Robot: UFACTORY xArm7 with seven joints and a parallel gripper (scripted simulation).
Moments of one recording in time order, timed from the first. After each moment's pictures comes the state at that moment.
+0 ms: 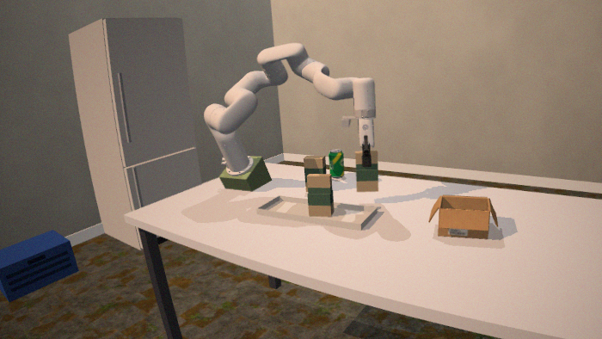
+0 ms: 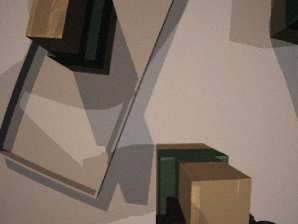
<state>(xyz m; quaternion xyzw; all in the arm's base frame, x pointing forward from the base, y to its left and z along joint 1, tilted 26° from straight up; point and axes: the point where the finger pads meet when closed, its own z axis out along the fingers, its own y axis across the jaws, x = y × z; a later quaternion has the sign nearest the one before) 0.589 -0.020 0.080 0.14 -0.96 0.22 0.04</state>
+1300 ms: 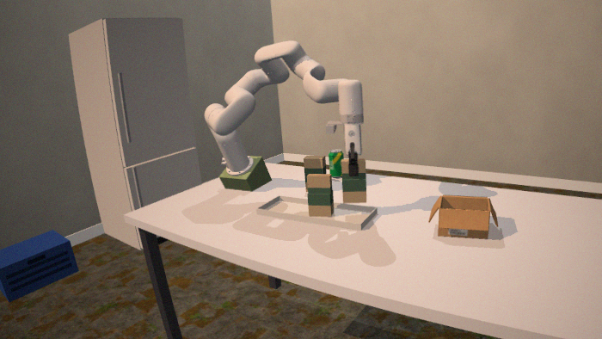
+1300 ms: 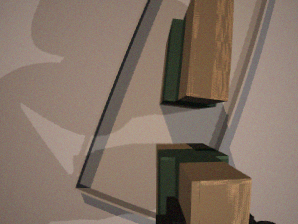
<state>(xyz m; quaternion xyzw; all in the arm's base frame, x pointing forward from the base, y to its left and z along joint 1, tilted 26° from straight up) 0.581 -0.127 0.131 0.14 -0.96 0.22 0.04</state>
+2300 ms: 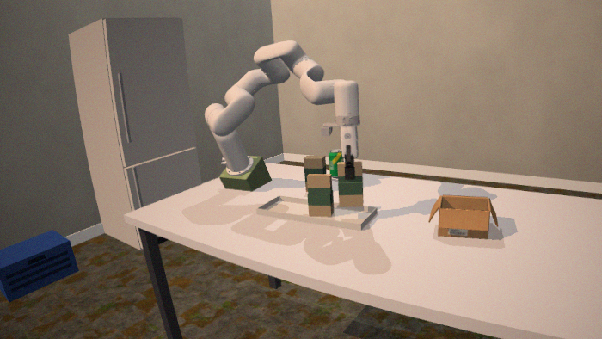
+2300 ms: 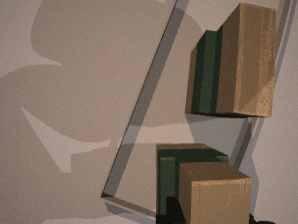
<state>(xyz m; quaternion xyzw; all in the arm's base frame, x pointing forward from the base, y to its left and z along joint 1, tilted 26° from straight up) 0.580 -0.157 0.145 0.14 -0.96 0.22 0.04</state>
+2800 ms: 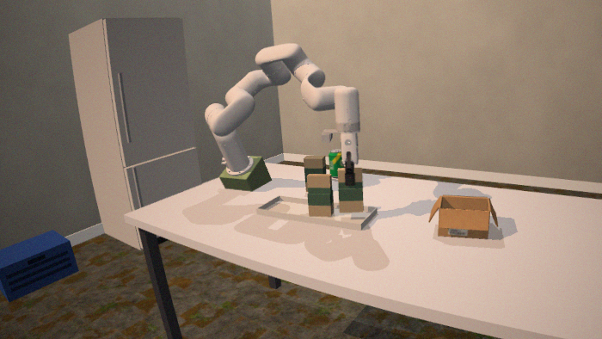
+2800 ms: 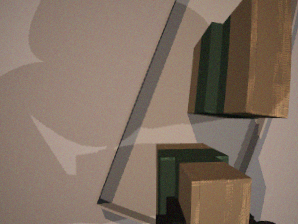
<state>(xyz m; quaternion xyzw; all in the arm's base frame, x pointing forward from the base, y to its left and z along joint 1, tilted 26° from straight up) 0.579 -0.166 0.126 0.14 -0.96 0.22 0.04</state>
